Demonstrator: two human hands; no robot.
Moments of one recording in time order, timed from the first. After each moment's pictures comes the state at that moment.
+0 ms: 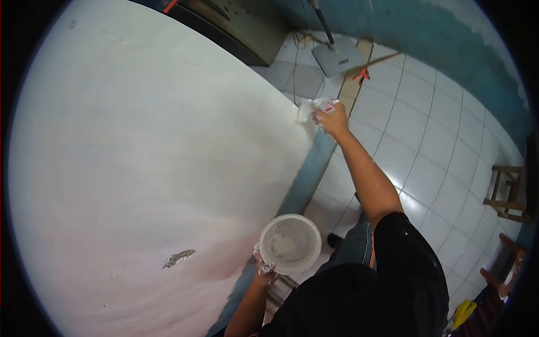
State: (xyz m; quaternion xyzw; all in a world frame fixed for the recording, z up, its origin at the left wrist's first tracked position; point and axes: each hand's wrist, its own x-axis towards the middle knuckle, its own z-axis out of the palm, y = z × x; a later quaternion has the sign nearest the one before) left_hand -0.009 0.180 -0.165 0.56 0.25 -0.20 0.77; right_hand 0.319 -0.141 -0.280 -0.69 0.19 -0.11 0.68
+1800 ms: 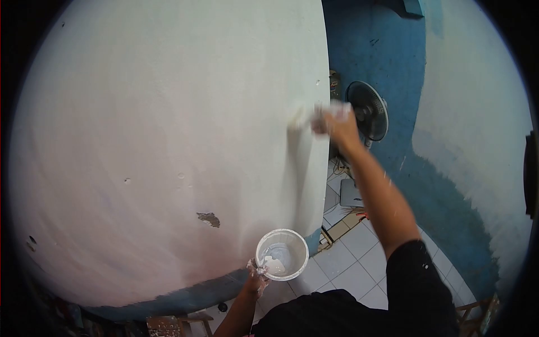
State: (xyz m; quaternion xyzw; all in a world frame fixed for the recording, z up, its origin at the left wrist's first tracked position) left_hand -0.001 0.012 -0.006 0.47 0.23 0.00 0.85; right_hand 0.344 -0.189 0.271 -0.58 -0.21 -0.09 0.78
